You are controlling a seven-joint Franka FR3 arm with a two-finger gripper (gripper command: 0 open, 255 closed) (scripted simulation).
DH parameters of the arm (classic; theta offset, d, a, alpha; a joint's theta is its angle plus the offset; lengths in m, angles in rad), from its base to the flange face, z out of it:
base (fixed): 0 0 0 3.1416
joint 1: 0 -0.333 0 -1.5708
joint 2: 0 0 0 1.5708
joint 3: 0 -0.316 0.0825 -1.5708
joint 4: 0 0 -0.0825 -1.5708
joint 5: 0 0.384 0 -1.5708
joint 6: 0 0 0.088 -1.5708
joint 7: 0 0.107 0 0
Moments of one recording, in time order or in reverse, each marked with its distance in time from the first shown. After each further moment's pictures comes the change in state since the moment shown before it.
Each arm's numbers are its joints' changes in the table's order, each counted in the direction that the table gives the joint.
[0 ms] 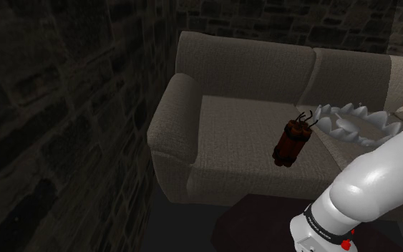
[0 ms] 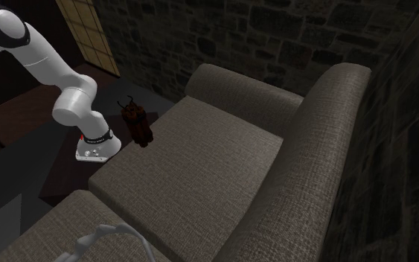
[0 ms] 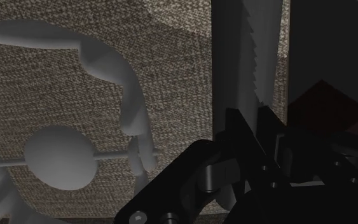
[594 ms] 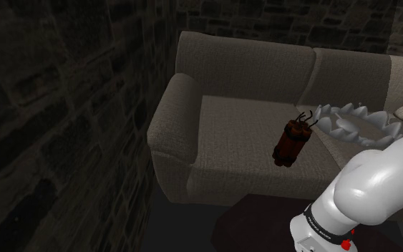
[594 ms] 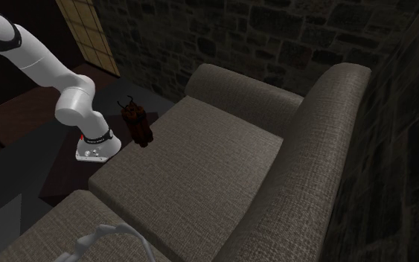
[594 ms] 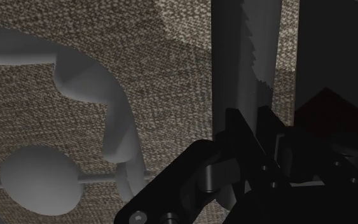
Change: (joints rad) arm -0.108 0.080 0.108 -0.064 -0.093 -0.095 0.045
